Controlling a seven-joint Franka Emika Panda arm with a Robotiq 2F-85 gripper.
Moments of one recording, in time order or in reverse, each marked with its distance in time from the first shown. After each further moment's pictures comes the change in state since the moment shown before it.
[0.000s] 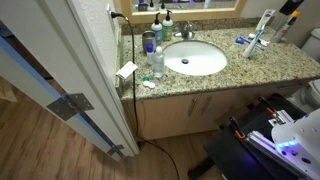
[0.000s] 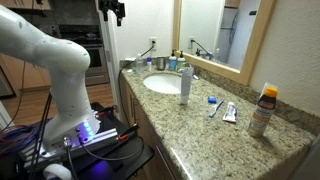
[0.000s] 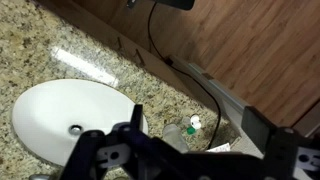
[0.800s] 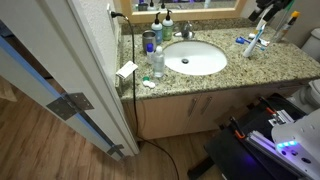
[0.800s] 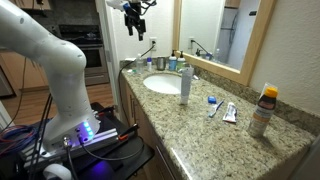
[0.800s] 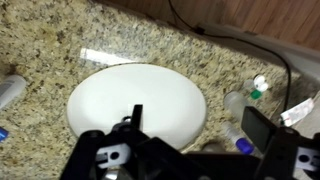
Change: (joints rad) arm -0.162 0.152 -0.033 -0.096 -0.058 0.298 0.064
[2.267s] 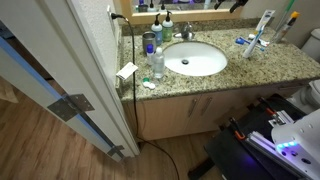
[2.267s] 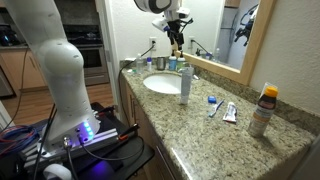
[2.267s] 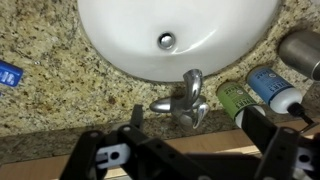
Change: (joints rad) arm -0.083 0.613 -0.067 0.294 -0.012 0.517 0.094
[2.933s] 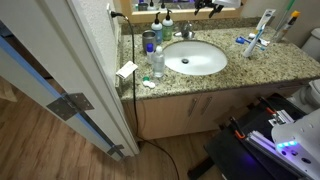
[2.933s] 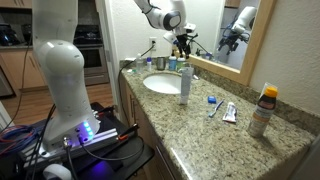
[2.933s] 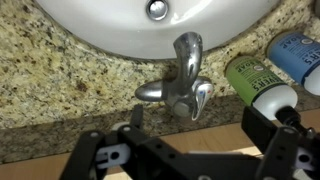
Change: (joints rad) arm 0.017 0.383 0.033 0.285 -0.034 0.134 0.129
